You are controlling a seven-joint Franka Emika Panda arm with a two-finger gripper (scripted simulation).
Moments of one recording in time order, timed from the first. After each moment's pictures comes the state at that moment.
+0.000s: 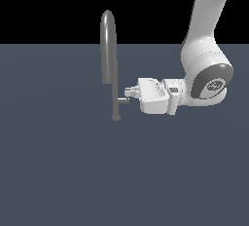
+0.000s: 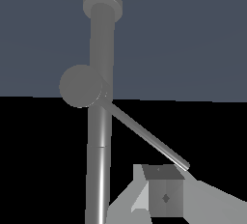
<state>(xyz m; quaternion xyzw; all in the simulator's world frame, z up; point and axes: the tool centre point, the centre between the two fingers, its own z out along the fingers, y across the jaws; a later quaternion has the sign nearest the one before) -0.019 -0.010 0.145 -0.50 0.50 0.48 0.52</state>
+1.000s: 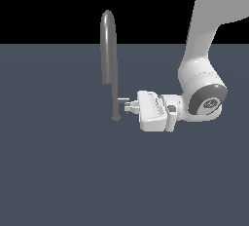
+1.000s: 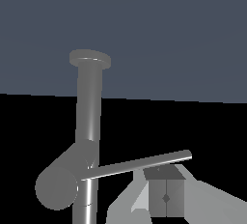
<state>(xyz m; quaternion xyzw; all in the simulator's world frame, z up) -0.030 -0.010 0.094 -0.50 0.50 0.48 0.52</state>
